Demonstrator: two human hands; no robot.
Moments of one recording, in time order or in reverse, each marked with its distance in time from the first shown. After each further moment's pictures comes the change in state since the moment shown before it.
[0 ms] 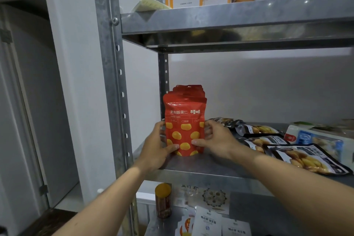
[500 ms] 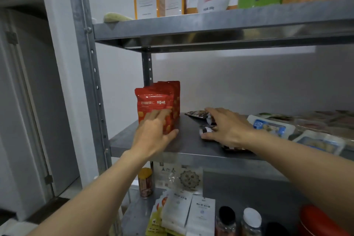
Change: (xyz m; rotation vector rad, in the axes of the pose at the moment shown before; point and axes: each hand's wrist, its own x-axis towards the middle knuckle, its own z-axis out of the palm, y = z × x) left_hand -0.058 0.108 0.062 0.652 0.174 0.228; right_hand -0.092 0.011 -0.130 -0.788 -0.035 -0.157
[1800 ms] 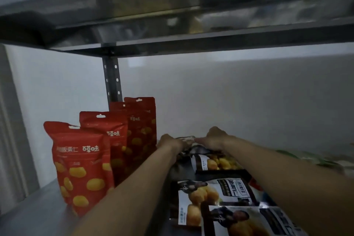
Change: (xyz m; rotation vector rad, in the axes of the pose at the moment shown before) left_hand 0.209 0.013 0.229 -0.573 -0.308 -0.925; right_hand 0.234 0.147 0.085 0.503 -0.263 0.431
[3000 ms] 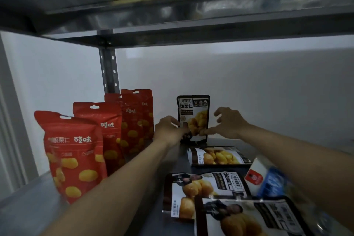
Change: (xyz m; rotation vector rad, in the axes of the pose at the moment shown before) left_hand -0.006 0.003 -0.009 0.096 0.076 0.433; right_hand -0.003 0.025 -0.041 -0.094 0.152 -0.243
